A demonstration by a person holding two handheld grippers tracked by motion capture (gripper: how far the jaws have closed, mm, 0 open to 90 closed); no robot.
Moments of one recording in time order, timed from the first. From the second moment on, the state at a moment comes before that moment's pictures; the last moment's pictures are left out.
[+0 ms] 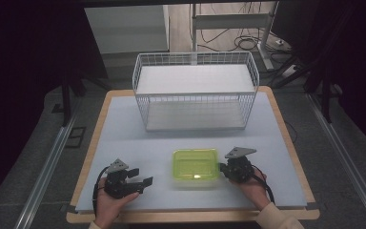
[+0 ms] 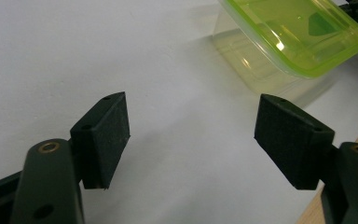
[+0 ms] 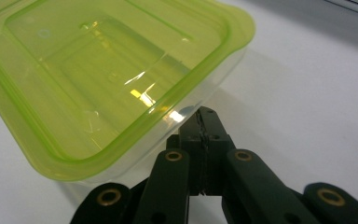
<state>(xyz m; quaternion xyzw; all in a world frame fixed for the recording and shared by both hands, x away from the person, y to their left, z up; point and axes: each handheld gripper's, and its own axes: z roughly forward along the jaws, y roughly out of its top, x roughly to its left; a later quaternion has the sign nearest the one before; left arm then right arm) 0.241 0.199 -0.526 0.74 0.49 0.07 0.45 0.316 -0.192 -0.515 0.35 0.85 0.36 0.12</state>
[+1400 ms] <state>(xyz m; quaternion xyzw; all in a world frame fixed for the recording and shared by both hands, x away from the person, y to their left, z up) 0.261 0.178 -0.504 0.71 0.51 -0.04 0.49 0.310 -0.236 -0.483 0.40 0.78 0.48 -0.01</state>
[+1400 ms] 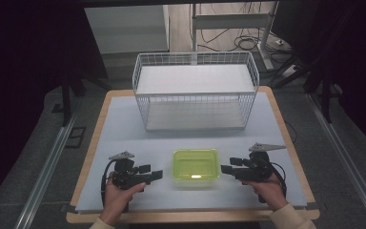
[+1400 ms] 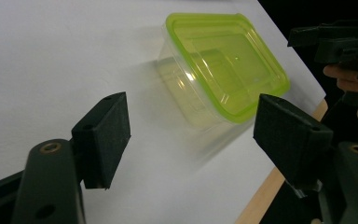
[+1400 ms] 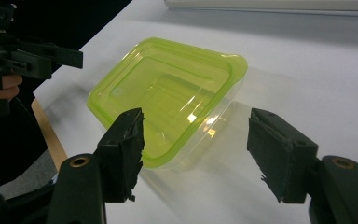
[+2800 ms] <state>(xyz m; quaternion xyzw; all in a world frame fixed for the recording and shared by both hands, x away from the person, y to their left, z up) 0.312 0.145 -0.521 0.69 0.53 -0.14 0.47 0.335 -0.213 -0.507 0.46 0.76 0.45 -0.07</state>
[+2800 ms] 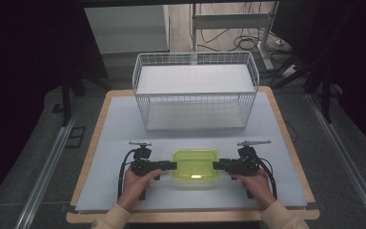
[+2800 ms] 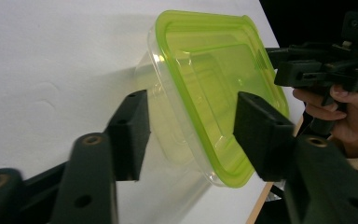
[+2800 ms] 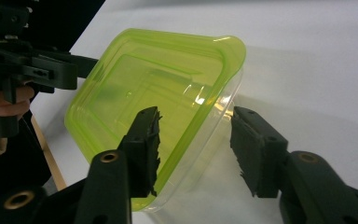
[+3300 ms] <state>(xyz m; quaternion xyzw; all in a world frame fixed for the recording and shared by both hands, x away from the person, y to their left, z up) 0.309 0.140 -0.526 0.69 0.52 -0.17 0.47 0.336 -0.213 -0.512 0.47 0.75 0.45 -0.11</state>
